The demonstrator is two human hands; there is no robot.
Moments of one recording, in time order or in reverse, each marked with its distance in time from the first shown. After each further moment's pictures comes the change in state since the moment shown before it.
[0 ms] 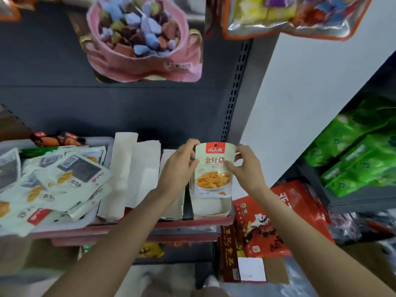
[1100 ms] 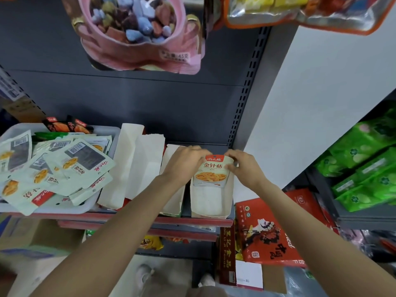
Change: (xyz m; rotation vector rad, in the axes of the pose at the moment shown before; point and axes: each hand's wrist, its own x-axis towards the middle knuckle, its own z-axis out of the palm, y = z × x) left_hand 0.018 -0.001 0.013 0.320 -0.189 0.077; right_hand 0.030 0.019 0.001 -0.272 -0.375 -0.145
